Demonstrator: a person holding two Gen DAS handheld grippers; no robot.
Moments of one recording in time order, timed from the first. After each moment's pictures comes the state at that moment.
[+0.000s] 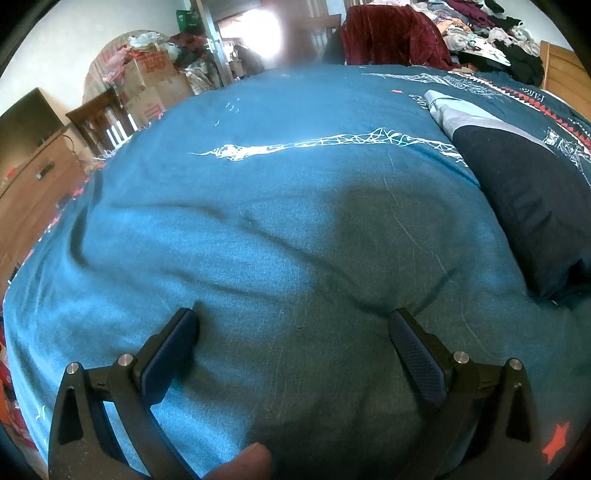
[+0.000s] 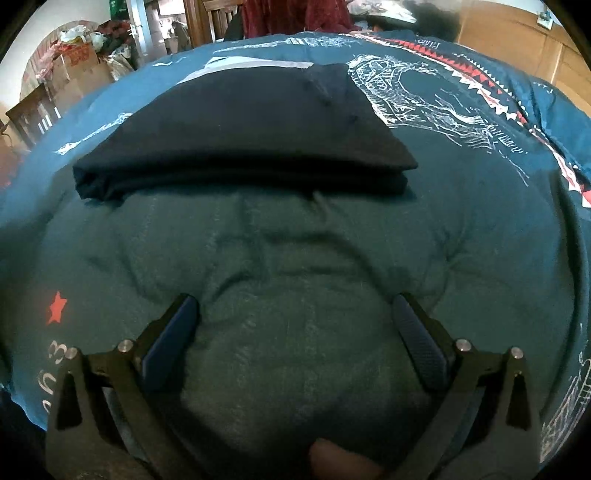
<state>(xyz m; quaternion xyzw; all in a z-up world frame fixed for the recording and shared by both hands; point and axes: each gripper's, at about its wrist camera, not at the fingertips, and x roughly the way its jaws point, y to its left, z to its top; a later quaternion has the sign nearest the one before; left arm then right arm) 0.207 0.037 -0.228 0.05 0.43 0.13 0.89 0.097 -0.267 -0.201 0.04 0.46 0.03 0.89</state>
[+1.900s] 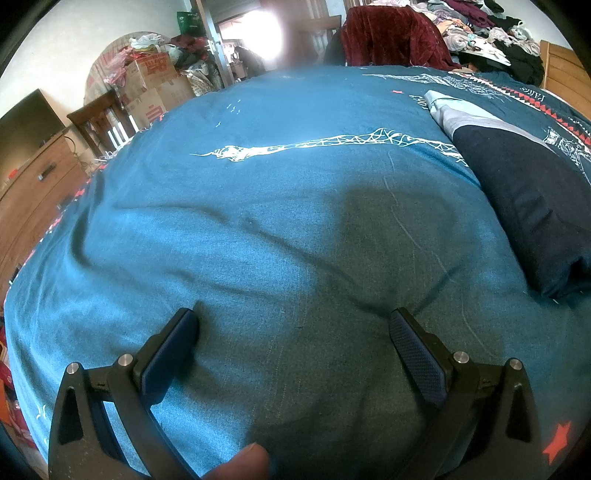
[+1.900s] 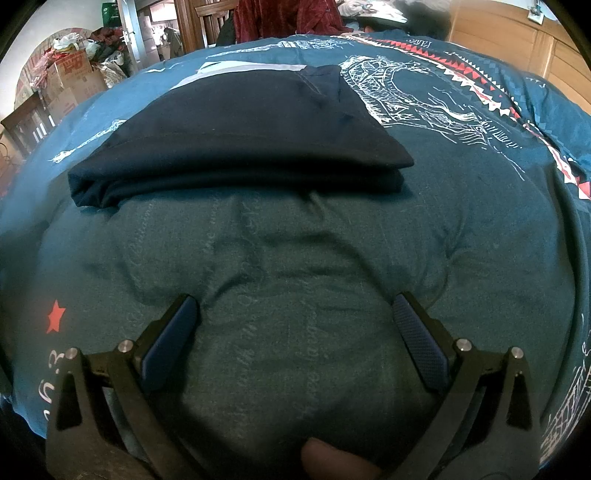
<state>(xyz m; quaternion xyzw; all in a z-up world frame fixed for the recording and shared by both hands) 0.205 0.036 -0.227 0.05 0.42 0.13 0.89 0.109 -0.269 -0.205 0.04 0.46 0.02 0.89</state>
